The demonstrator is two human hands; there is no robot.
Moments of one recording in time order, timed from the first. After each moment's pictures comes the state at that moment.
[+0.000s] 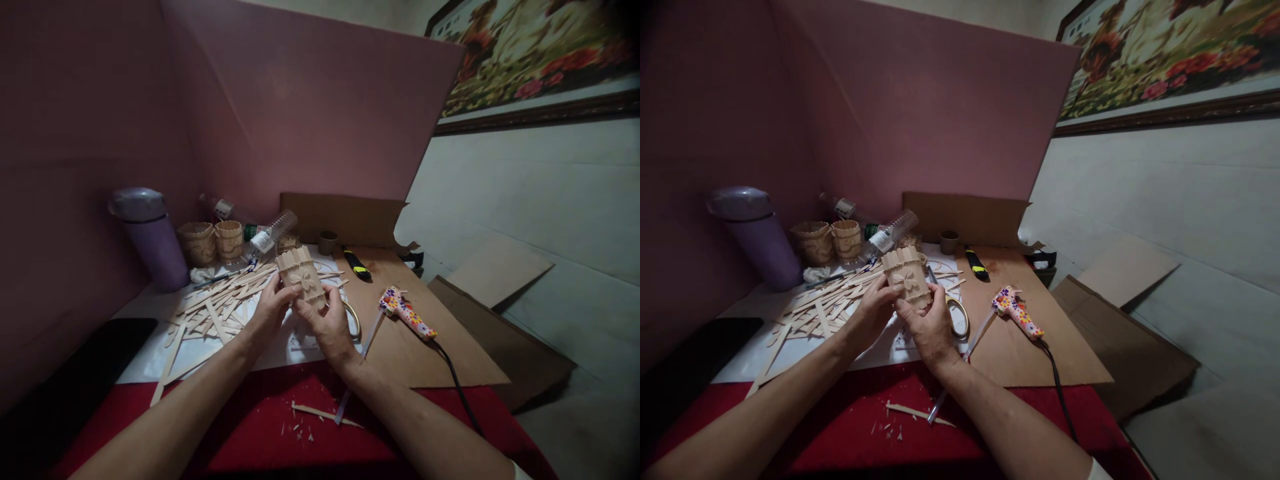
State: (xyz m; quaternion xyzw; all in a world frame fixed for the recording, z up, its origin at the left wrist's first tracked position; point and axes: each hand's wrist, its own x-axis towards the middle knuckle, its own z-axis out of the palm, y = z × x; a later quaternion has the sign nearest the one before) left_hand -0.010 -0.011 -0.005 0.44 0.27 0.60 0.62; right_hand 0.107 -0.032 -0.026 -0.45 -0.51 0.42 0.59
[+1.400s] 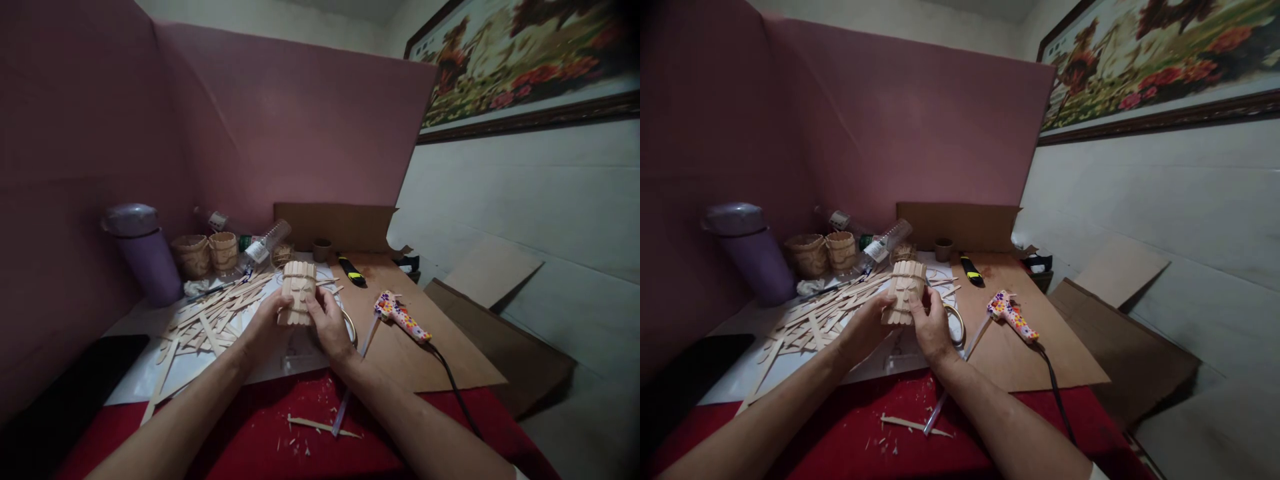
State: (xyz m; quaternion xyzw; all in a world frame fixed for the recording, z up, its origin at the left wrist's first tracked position) left_hand -0.010 -0.018 0.003 0.39 0.29 0.53 0.69; right_hand 0.113 -0.016 -0.027 -0.40 -0.51 0.43 0.63
